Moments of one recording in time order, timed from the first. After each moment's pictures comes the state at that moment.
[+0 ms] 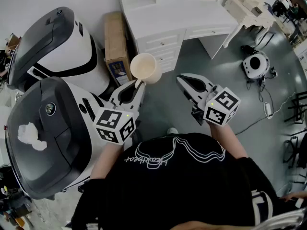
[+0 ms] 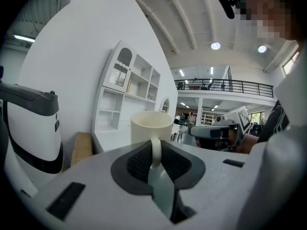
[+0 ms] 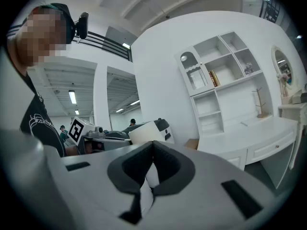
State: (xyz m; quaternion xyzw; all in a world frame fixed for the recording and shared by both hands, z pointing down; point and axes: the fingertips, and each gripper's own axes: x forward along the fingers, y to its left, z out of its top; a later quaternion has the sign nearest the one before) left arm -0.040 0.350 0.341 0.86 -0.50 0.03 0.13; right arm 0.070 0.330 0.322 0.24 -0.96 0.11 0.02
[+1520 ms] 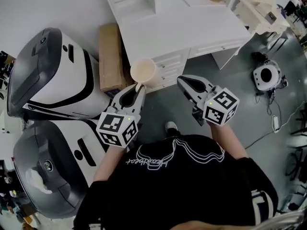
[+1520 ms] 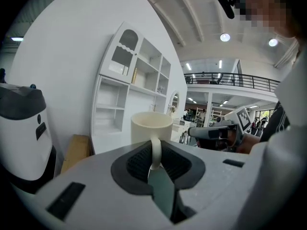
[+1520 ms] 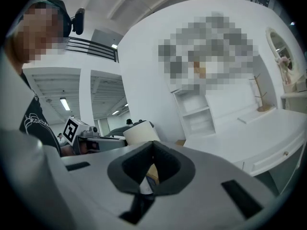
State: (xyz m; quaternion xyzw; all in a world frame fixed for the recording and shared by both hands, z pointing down) left arm -0.019 0.126 0.363 0.84 -0.52 0.06 0.14; right arm 0.096 0.093 0.356 0.24 -0.96 0.16 0.02
